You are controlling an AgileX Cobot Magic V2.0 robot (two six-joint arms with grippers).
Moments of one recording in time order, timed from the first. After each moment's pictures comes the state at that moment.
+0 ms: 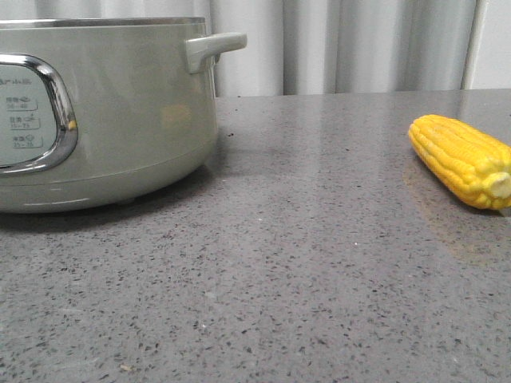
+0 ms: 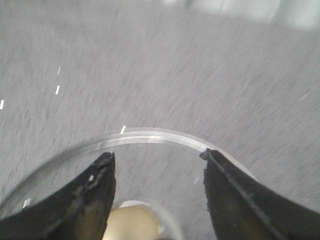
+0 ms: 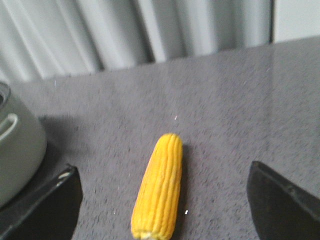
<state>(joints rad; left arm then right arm) 0.26 1.01 -0.51 -0.56 -0.07 0.48 0.15 0.53 -0.66 -0.07 0.50 0.22</state>
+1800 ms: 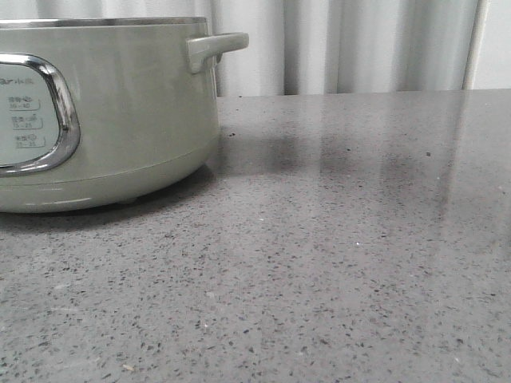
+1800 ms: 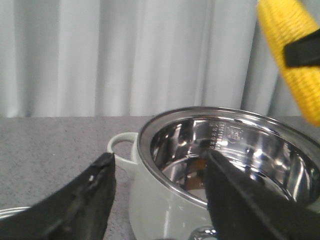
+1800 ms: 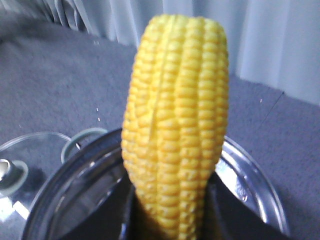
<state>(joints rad) -0.02 0.38 -0.51 -0.59 0.30 0.48 0.69 1.76 -1.83 -0.06 0.53 0.16</state>
